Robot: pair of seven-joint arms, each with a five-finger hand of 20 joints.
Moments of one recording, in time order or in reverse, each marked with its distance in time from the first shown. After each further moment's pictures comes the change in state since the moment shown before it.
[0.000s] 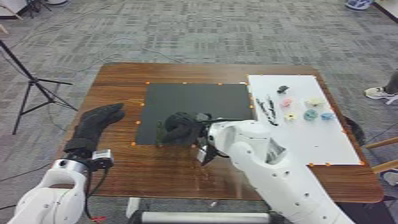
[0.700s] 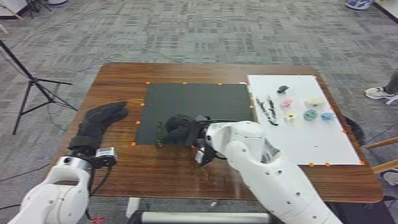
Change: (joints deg) left arm -2.1 -0.4 1.4 1.1 0.1 -0.6 -0.1; right arm -1.1 -4.1 2.1 4.3 -3.7 -2.1 0.3
